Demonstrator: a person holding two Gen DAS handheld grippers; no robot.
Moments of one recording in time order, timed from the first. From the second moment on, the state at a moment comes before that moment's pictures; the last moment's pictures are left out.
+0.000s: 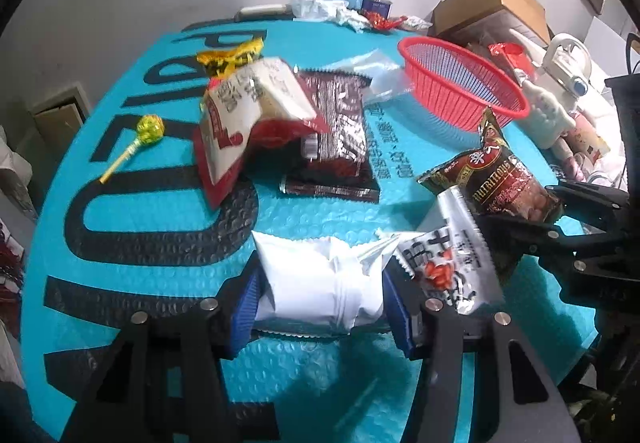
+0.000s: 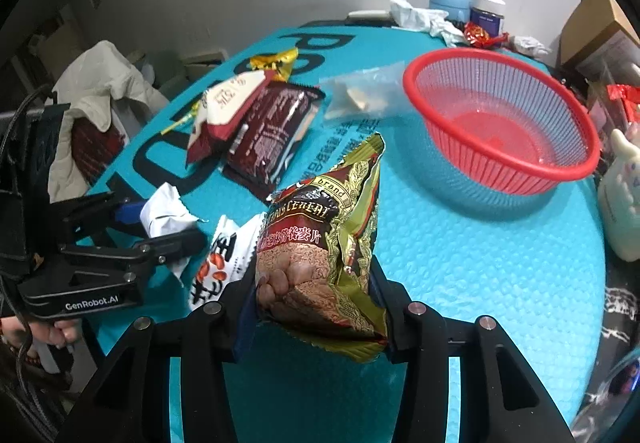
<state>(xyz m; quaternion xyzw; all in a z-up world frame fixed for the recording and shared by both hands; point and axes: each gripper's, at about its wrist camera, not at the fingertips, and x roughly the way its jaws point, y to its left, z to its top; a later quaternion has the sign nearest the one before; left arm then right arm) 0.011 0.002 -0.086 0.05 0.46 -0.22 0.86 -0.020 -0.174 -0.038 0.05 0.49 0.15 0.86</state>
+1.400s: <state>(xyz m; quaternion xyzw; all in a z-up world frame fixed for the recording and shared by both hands) 0.076 -0.128 0.052 0.09 0.30 -0.37 0.88 0.014 -0.273 0.064 0.04 0.39 0.00 0.92</state>
